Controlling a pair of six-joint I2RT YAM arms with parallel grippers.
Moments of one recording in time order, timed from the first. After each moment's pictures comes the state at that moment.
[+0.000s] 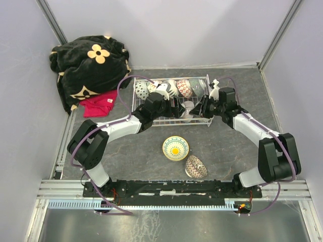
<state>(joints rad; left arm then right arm) -0.70 1.69 1.02 0.29 0.03 -0.48 0.24 1.47 0.86 0.02 -0.56 0.56</state>
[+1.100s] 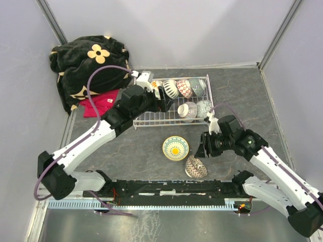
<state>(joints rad) -0.70 1.29 1.13 -0.13 -0.03 -0.48 0.55 0.87 0.78 -0.79 -0.46 0.43</state>
